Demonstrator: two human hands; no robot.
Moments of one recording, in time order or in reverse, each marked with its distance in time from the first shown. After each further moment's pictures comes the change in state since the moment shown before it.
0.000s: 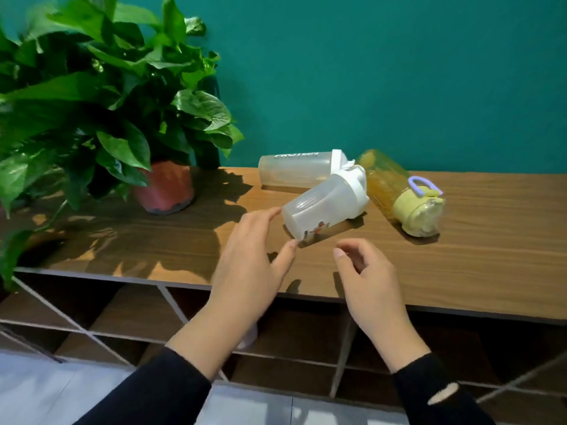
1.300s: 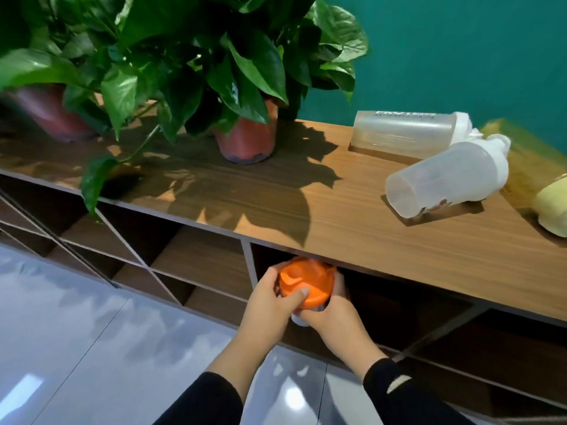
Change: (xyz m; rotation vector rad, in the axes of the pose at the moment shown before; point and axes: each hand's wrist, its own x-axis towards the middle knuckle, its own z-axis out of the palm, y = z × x) left_hand -0.093 -0.157 0.023 -0.648 -0.190 -0.677; right_hand -0.056 0.065 0.187 -0.035 -0.500 0.434
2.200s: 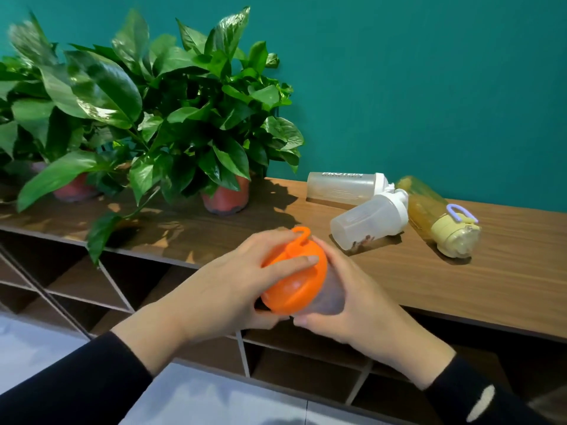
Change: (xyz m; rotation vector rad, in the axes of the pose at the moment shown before) left_hand -0.069 0.169 -0.061 1.067 -0.202 1.197; right_hand -0.138 -0.134 -0.131 -0.235 -0.100 -0.614
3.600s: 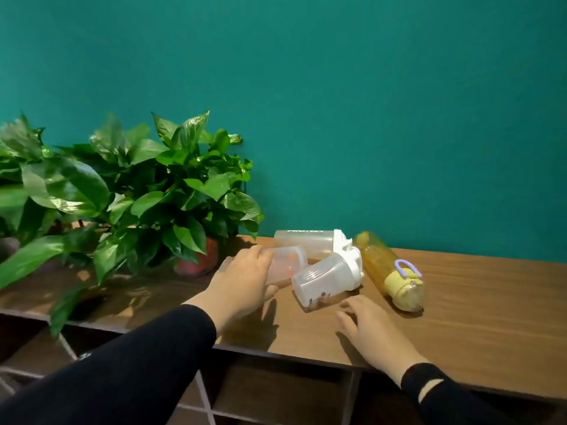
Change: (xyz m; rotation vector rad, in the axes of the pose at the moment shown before) left_hand 0.134 -0.031 0.027 0.278 -0.145 -0.474; right_hand 0.013 0.090 -0.088 -0.541 0.299 0.324
